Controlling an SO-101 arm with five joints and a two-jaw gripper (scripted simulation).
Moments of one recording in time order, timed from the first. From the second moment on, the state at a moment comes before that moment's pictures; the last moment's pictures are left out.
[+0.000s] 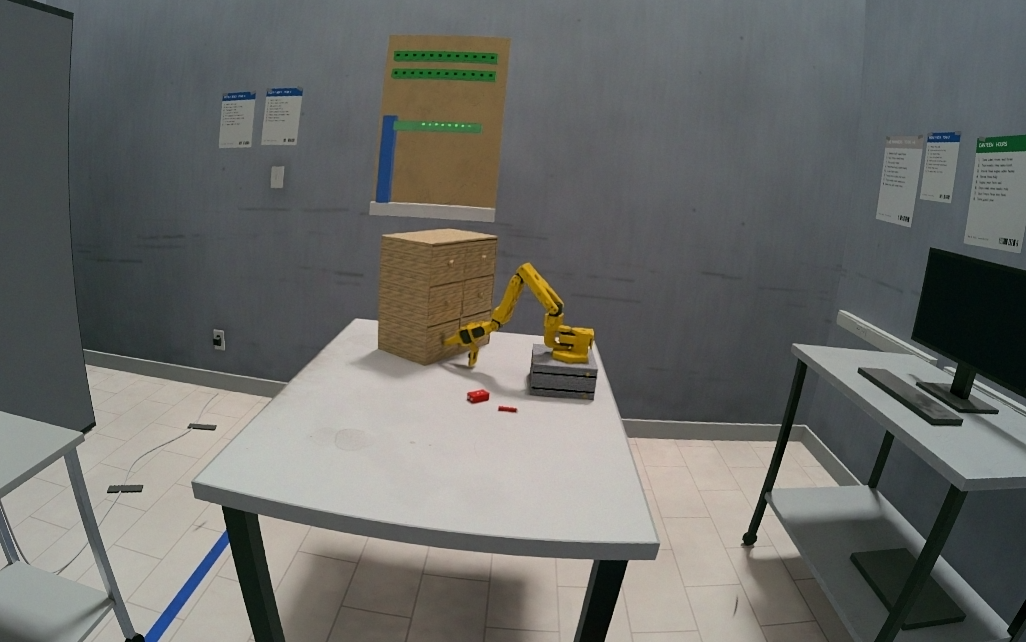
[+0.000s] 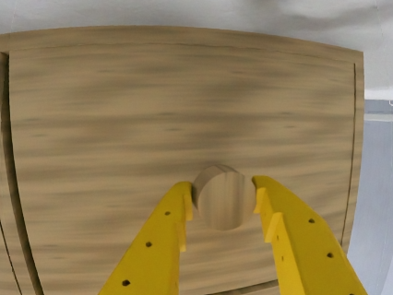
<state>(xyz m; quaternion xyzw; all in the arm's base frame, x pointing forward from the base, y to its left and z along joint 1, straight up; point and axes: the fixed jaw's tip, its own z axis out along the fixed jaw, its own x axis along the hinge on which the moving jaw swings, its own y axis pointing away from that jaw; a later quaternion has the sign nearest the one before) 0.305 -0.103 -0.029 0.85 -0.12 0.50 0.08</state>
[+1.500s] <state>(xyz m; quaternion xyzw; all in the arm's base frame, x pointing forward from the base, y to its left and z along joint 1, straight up) 0.297 -0.100 -0.032 0.85 -0.12 0.50 0.08</state>
